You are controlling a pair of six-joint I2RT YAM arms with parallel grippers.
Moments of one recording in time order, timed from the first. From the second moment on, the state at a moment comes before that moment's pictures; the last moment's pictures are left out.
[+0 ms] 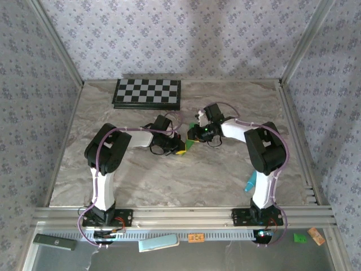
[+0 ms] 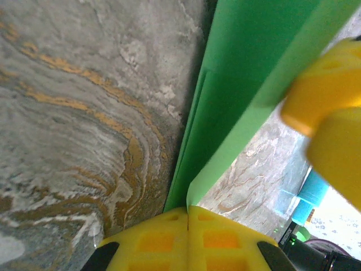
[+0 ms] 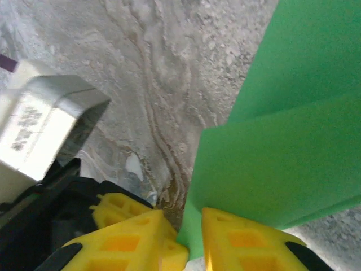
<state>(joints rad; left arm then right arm) -0.59 1.99 1.08 -0.10 0.68 -0.81 0.43 1.93 1.15 -0.24 -0.60 0.47</state>
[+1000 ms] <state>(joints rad) -0.59 1.99 1.08 -0.10 0.68 -0.81 0.43 2.01 1.22 -0.28 -0.57 0.47</state>
